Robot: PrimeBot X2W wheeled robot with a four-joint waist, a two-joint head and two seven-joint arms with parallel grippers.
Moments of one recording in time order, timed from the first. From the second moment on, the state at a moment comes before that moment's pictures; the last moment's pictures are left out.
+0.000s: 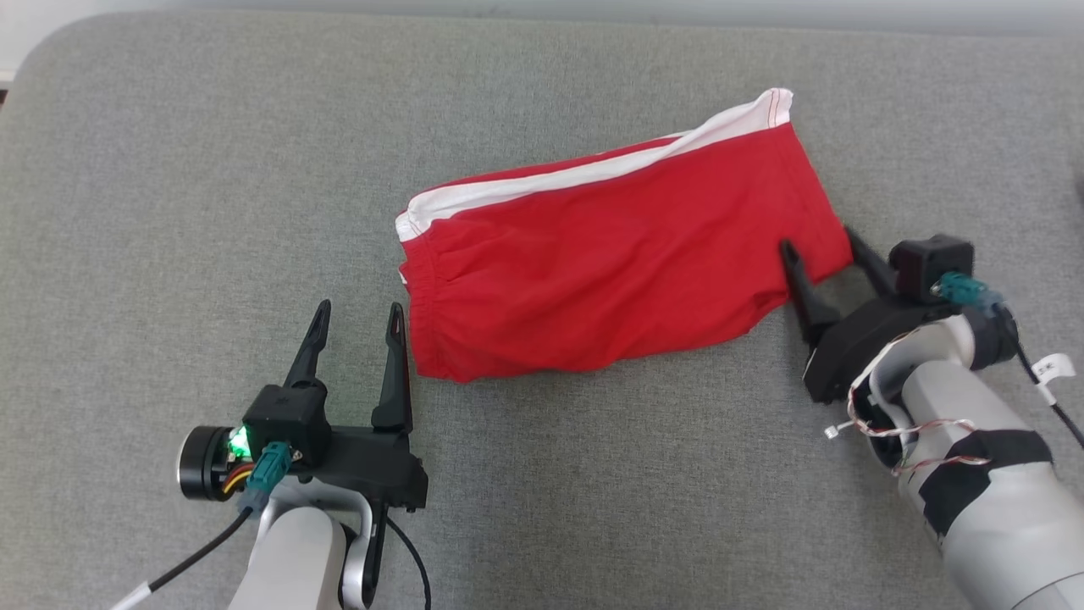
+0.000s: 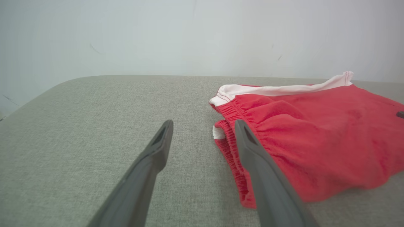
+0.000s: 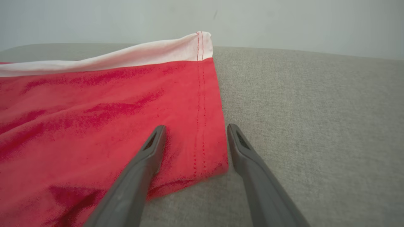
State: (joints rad) left arm -0.43 0.05 -0.21 0.42 -0.21 0.04 -0.26; right arm -0.79 -0.35 0.44 0.93 0.49 0.13 -0.23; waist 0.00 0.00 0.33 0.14
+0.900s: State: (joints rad) left arm -0.28 0.05 -0.16 0.45 -0.16 0.01 -0.26; right arm -0.65 -0.26 0.40 1.00 0.64 0.13 -0.26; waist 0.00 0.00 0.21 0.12
